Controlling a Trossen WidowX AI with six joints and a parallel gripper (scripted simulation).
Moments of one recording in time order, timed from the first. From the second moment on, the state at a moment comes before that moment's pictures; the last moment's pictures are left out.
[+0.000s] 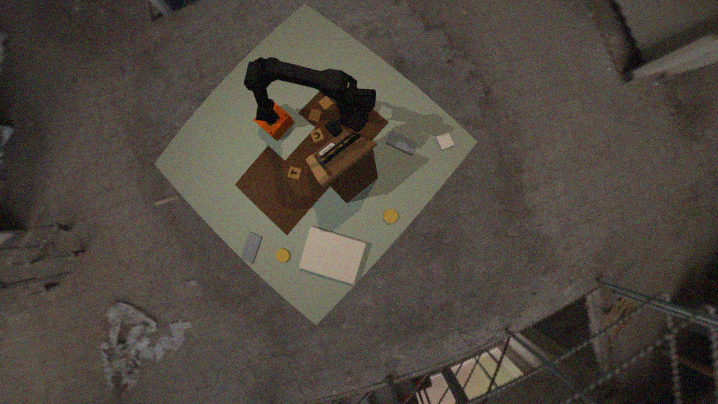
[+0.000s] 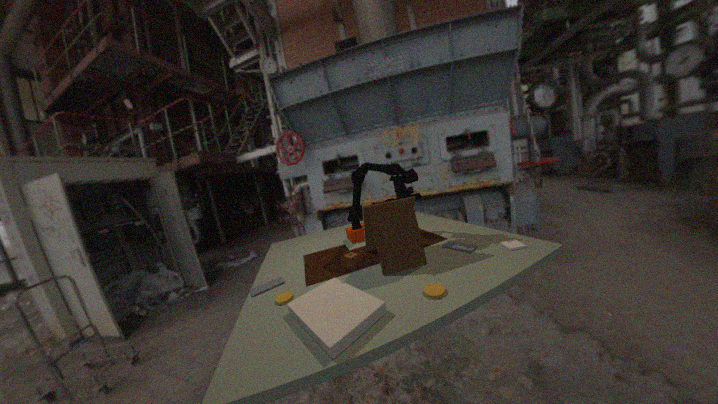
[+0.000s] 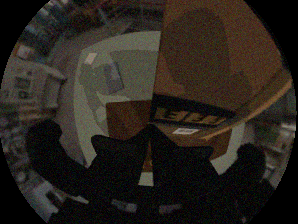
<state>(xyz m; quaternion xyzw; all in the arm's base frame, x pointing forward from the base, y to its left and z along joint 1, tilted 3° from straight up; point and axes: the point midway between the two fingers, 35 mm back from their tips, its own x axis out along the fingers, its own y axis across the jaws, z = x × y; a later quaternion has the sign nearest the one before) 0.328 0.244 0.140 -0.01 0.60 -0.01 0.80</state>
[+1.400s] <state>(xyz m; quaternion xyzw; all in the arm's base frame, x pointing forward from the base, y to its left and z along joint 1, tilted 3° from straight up) 0.346 0.245 0.130 0.00 0.60 -0.02 0.80</state>
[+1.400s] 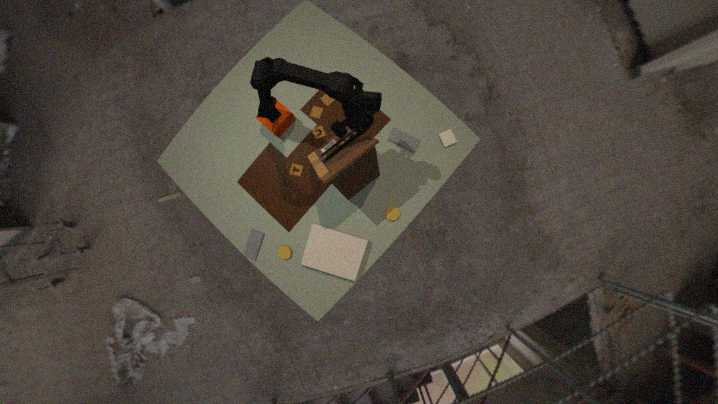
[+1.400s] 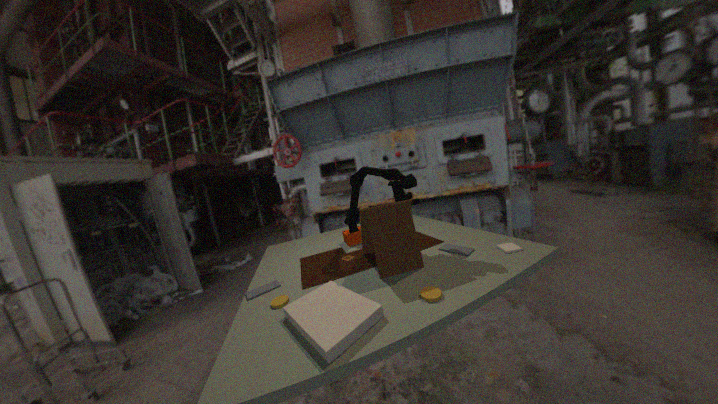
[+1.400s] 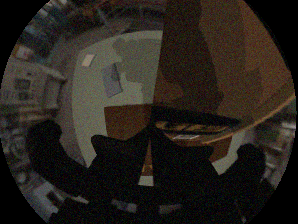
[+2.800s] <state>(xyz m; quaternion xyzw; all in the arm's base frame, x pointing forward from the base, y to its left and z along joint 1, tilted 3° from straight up) 0.350 0.238 0.128 0.00 0.59 -0.02 0.80</state>
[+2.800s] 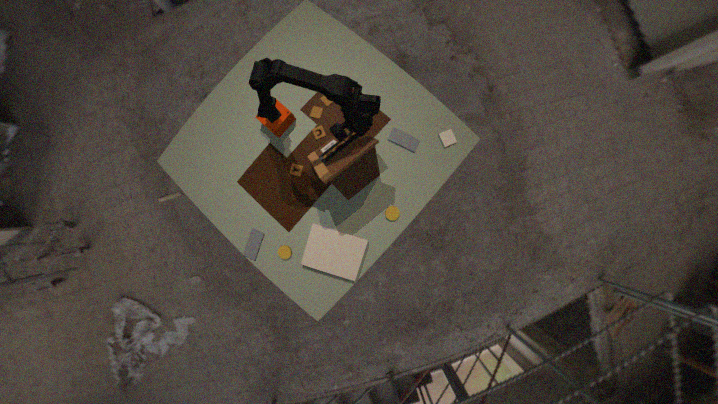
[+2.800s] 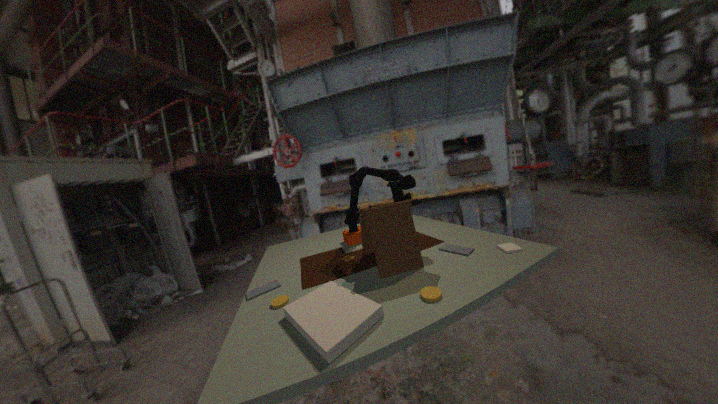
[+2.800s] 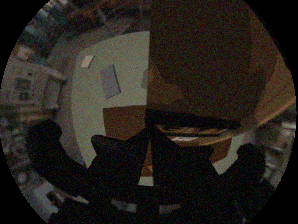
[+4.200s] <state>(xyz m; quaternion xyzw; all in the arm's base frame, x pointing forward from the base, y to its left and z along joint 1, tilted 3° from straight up) 0.336 0.234 0.137 -0.01 0.60 -0.01 0.80</state>
